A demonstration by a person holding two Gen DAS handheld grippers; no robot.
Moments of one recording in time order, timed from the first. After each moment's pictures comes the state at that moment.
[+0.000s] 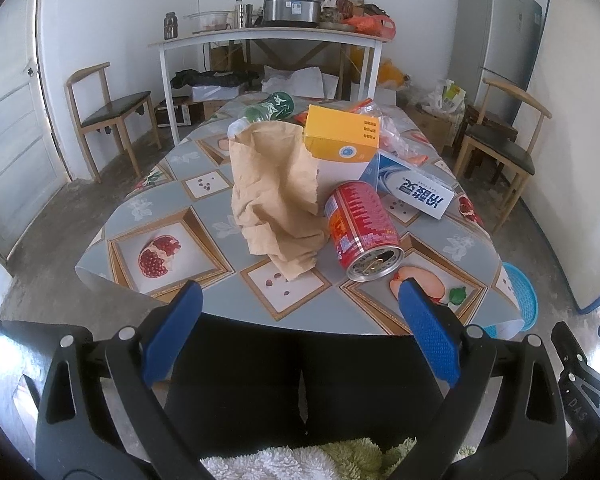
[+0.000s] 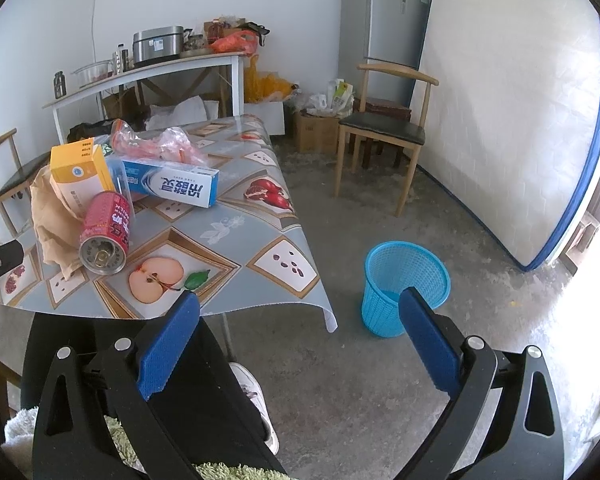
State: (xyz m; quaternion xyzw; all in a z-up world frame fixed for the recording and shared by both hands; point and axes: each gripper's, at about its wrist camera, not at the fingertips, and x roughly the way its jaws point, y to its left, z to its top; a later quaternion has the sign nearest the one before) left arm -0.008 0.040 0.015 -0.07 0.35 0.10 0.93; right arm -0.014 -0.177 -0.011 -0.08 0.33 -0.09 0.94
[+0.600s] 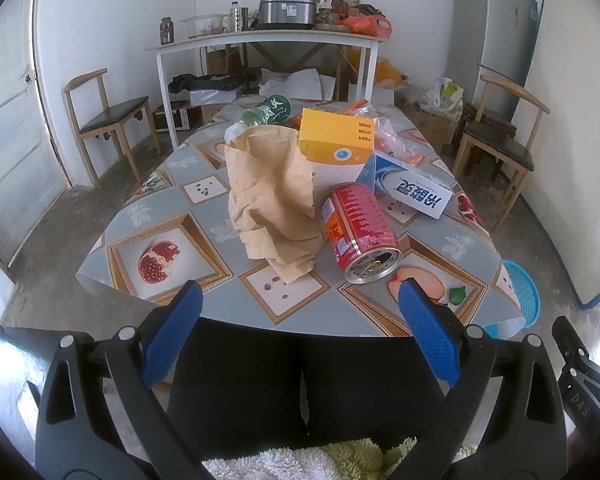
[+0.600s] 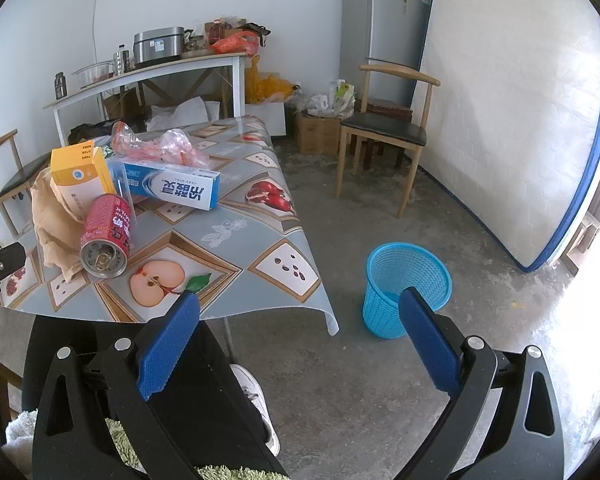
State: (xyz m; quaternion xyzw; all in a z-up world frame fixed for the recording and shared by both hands) left arm -0.006 0.036 0.016 -0.06 0.35 0.10 0.93; right arm -0.012 -0.175 -0.010 -0.08 0.33 -0.09 0.94
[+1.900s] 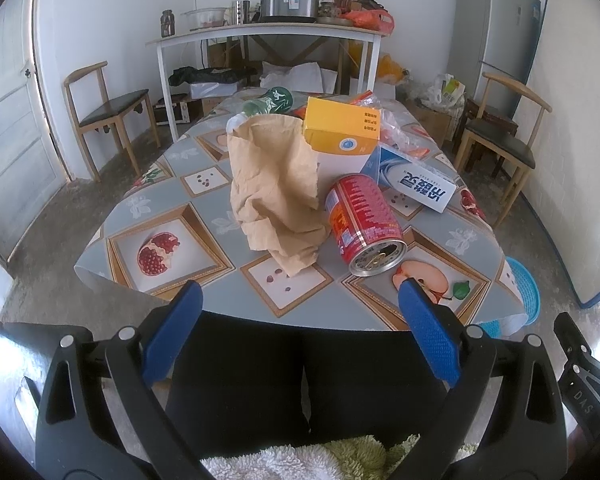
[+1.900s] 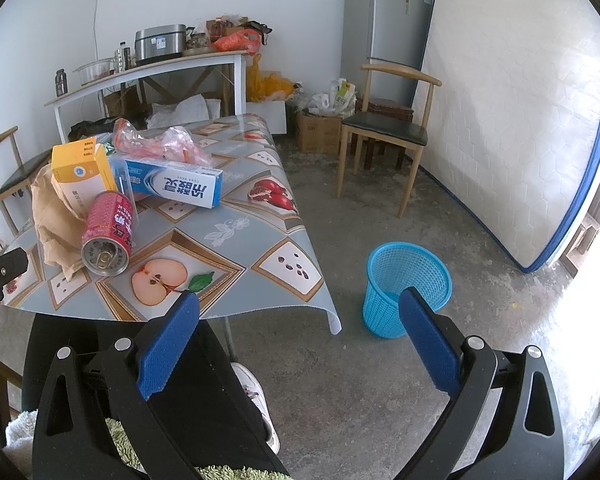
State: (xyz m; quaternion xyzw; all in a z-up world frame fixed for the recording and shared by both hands) left arm -0.008 0.040 0.008 -0.06 0.36 0.10 0.93; right arm -0.009 -0.171 -0.011 -0.08 0.33 -0.09 0.94
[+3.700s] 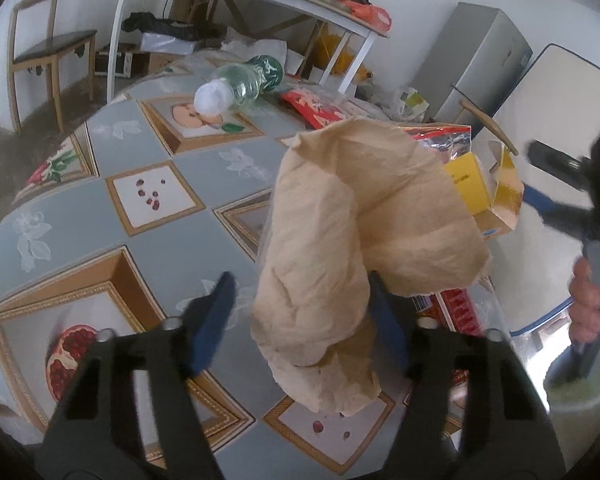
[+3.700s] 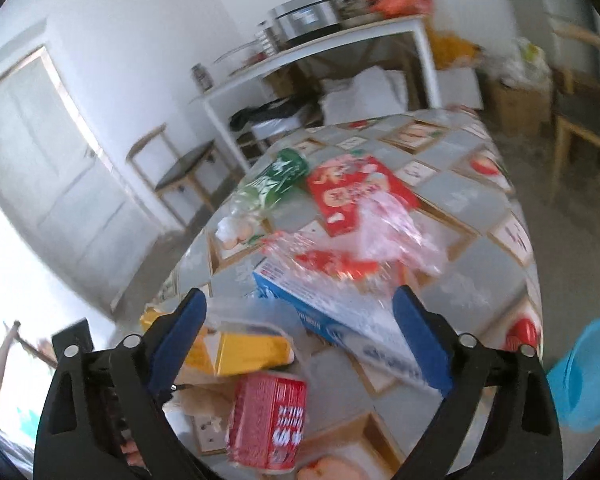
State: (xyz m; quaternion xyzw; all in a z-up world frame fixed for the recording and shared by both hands) left arm 0.139 0.167 -0.054 -0.20 0.38 -0.04 0.90; right arm 0.250 -0.055 0.009 0.00 0.42 0.27 0.87
